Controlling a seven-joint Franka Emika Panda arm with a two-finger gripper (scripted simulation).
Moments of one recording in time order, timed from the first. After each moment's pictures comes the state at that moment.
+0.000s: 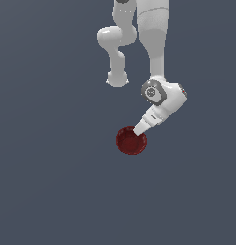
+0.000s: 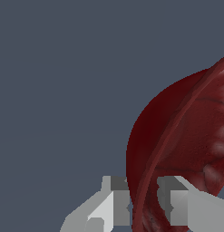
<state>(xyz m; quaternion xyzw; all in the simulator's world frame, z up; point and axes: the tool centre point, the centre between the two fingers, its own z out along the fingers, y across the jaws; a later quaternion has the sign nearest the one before) -0.072 0.111 0.060 0.88 0.38 -0.06 0.28</state>
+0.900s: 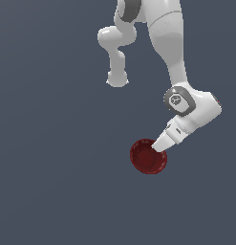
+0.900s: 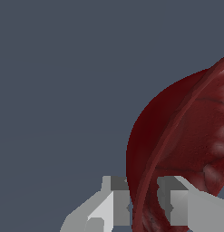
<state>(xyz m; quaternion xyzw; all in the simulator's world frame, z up) 0.023 0.176 0.091 0.88 0.39 -0.06 0.28</state>
